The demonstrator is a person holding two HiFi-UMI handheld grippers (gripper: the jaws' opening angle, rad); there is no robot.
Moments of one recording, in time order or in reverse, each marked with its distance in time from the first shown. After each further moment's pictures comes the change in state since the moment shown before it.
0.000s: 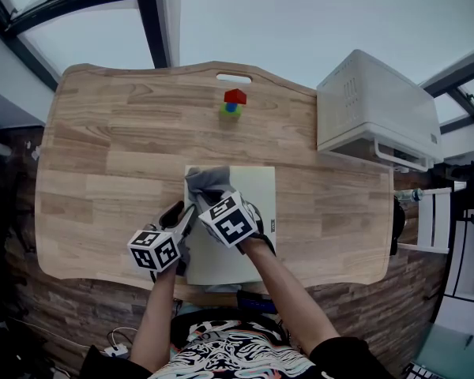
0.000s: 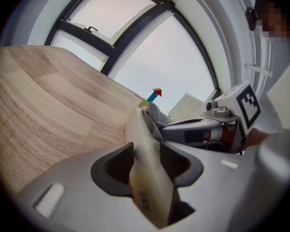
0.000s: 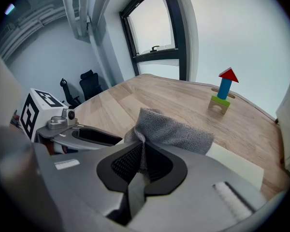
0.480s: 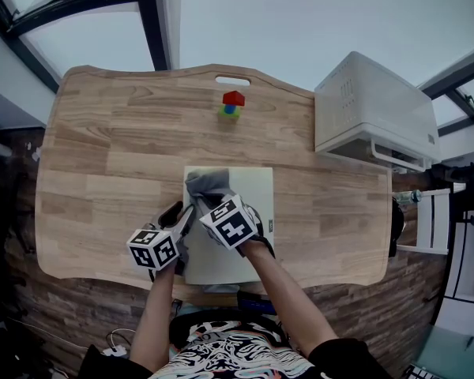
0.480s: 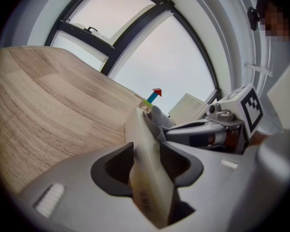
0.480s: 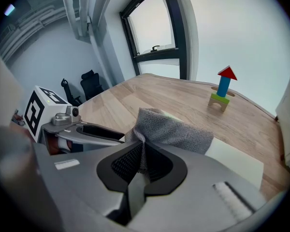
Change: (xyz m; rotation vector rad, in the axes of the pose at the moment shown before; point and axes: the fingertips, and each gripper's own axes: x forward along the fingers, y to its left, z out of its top) left arm 0.000 0.000 0.000 0.003 0.000 0.003; right arm -0.010 0.002 -0.004 -0.009 0.008 0.000
